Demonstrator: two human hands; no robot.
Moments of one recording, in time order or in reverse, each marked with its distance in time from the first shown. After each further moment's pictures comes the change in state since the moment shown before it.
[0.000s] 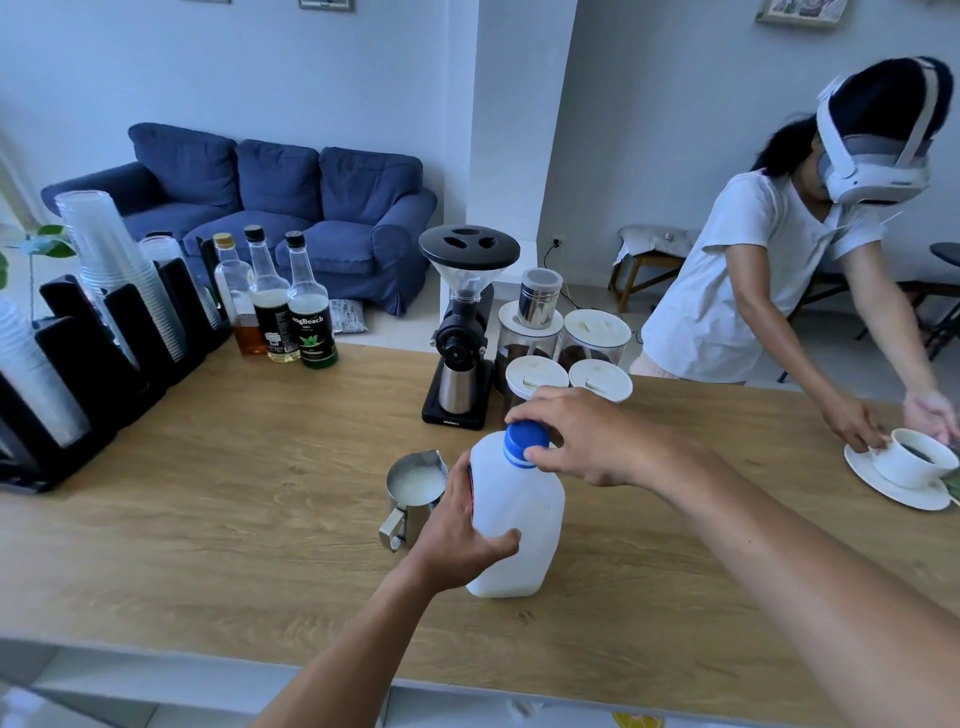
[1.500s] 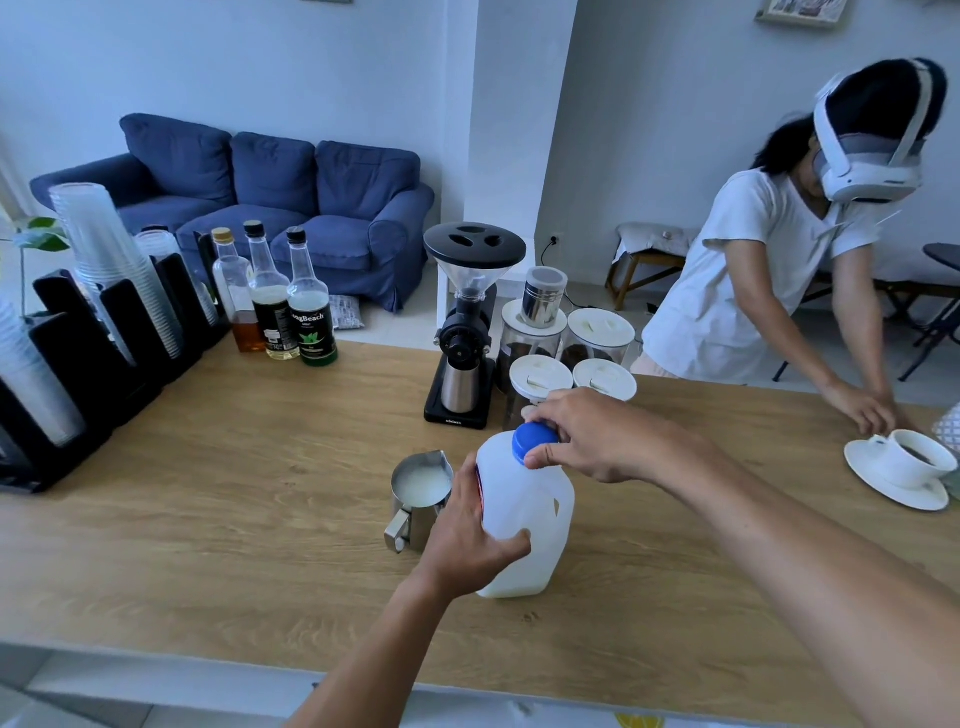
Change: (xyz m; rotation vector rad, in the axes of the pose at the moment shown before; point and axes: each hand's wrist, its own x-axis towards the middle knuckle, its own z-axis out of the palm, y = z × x) left_hand 0.001 -0.005 0.007 0.077 0.077 0.030; right_hand 0.011 0.004 0.001 -0.066 -0.049 0.074
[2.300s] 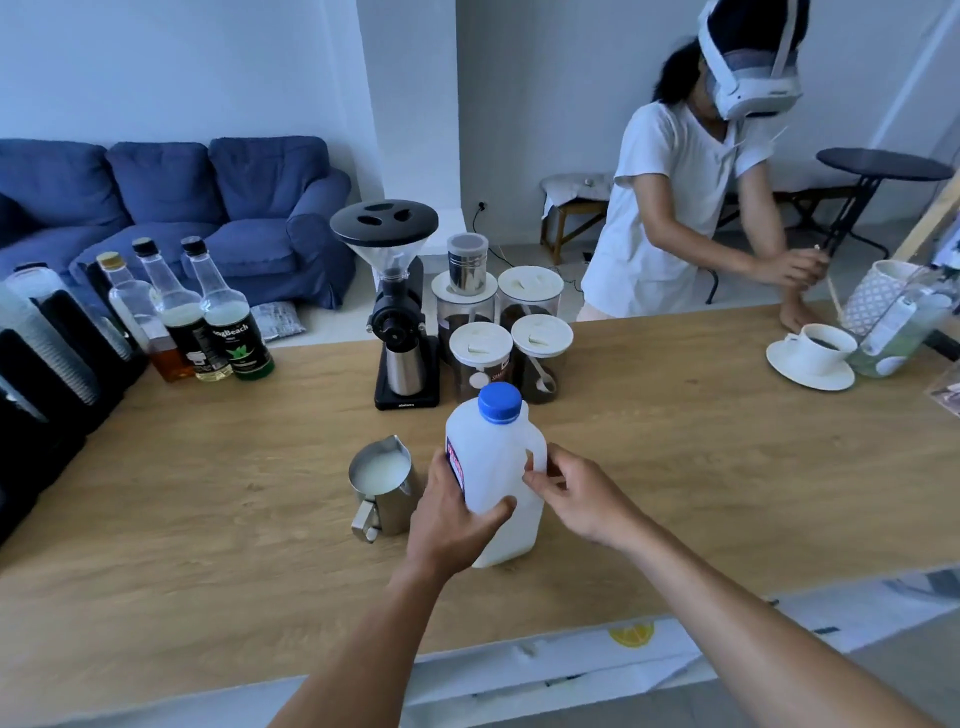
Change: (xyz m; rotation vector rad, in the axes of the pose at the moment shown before) left_hand -0.007 0.002 0.022 0.157 -0.075 -0.137; right_hand -0.068 0.030 0.131 0.826 0.282 0.328
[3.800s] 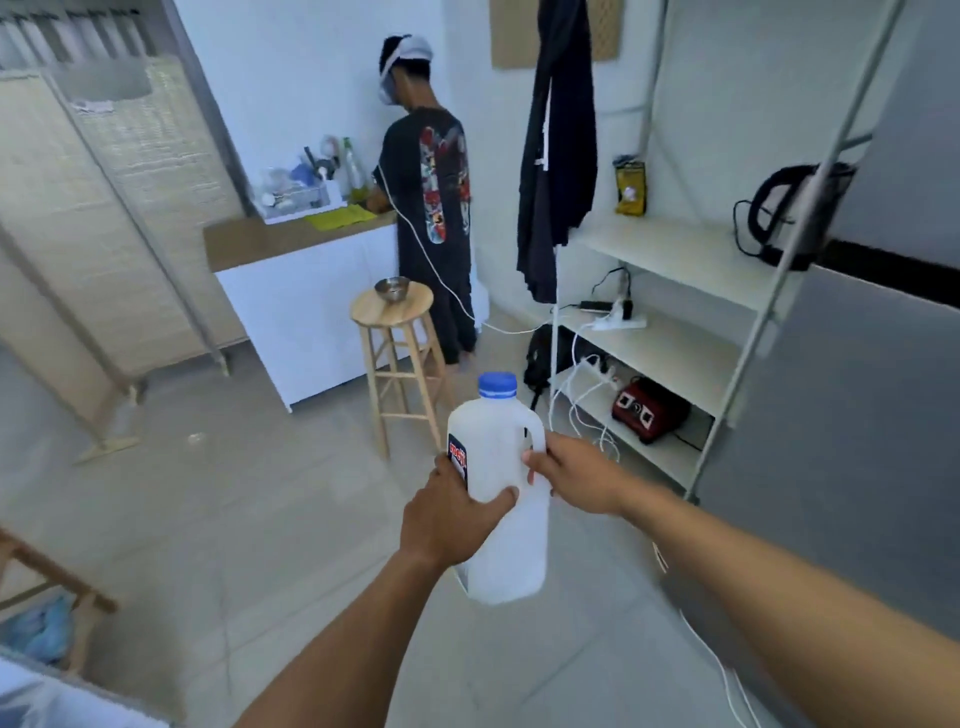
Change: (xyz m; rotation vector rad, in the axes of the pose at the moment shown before) left_hand -0.678 0.426 0.477 0.222 -1.447 1.259; right_hand -0.932 0.161 -0.145 0.086 1.490 1.141
